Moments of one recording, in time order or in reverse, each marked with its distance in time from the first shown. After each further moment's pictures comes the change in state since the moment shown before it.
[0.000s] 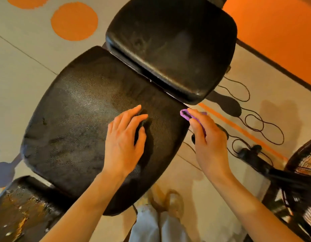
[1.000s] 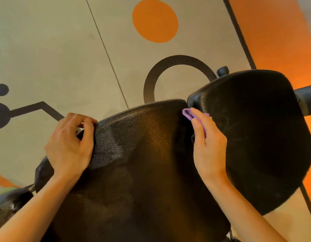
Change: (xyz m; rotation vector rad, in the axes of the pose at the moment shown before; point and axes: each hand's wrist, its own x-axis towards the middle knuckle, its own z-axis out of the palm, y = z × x) left_hand 0.053 -0.181 -0.068 -0.076 0.562 -0.845; right_hand 0.192 -0.114 0.162 -0.272 -0.294 -0.397
